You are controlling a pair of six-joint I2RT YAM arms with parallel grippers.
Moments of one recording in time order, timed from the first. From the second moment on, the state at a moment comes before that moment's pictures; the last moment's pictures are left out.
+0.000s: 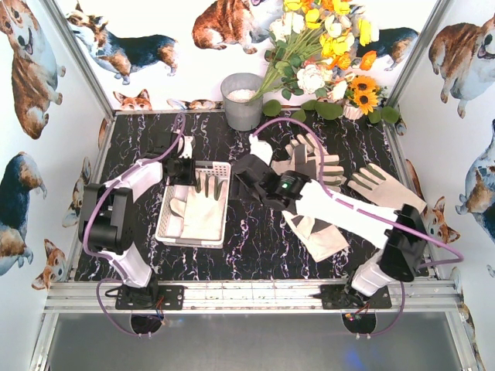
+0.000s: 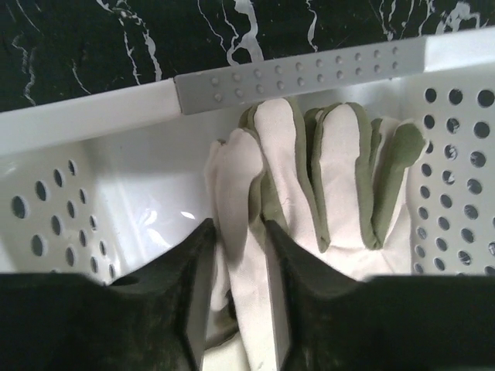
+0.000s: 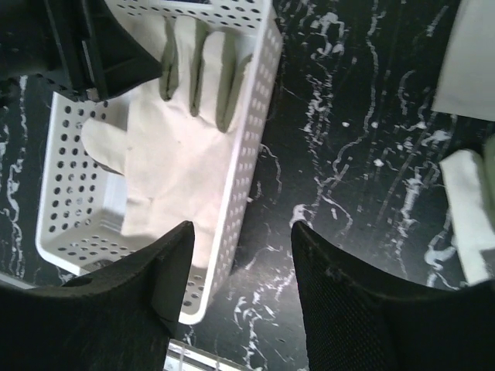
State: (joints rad) left arm -0.15 1.72 1.11 -0.41 0.24 -0.10; right arm 0.98 1.55 1.36 -0.57 0.37 0.80
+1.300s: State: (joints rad) left arm -0.17 1.69 0.92 -0.28 0.31 -0.22; right arm 0.78 1.14 1.02 -0.73 0.41 0.76
